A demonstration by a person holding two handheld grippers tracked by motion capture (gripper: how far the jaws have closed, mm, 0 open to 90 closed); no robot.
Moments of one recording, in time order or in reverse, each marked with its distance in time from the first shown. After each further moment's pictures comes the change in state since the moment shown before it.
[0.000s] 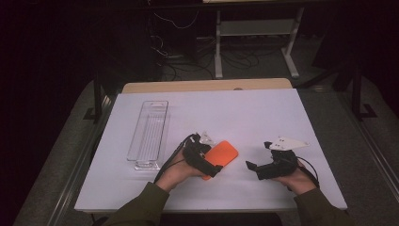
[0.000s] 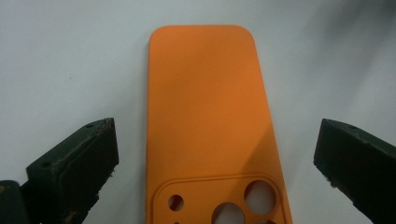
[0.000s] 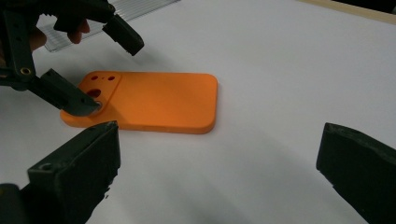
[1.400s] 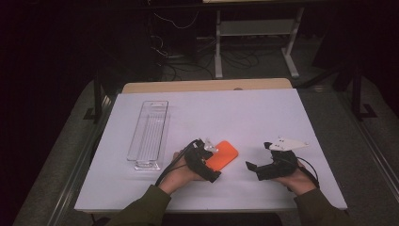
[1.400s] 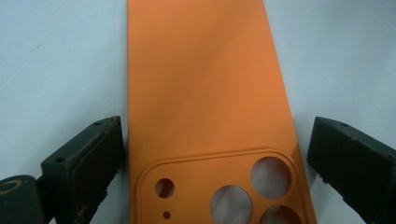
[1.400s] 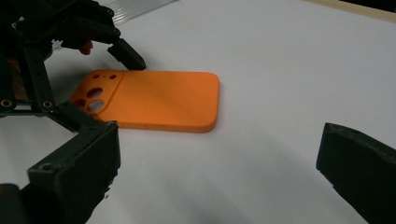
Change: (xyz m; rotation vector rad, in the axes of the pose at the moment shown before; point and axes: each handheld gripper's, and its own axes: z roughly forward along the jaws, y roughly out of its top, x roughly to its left) left arm -0.007 -0.010 0.015 0.058 0.022 0.022; right arm 0.000 -0.001 0.000 0.001 0.003 -0.002
